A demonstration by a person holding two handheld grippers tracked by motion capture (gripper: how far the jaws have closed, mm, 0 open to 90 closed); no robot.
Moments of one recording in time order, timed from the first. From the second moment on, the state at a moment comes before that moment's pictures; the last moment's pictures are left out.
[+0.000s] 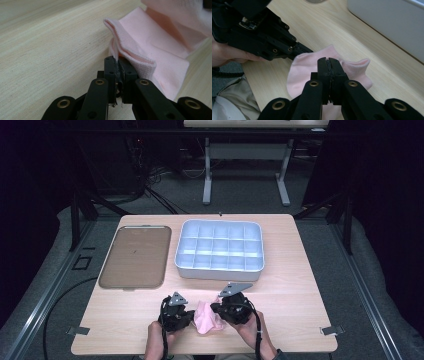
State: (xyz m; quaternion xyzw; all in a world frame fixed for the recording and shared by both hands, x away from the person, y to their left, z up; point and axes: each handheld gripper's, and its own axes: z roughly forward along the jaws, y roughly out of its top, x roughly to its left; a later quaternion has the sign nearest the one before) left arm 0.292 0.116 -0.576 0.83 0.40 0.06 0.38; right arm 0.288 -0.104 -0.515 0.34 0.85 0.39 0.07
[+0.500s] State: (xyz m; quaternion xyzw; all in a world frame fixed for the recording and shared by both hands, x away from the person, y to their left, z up) left arm 0.292 0.116 -0.577 0.83 0.40 0.06 0.38; right arm 0.282 -0.076 -0.548 0.29 0.88 0.37 0.04
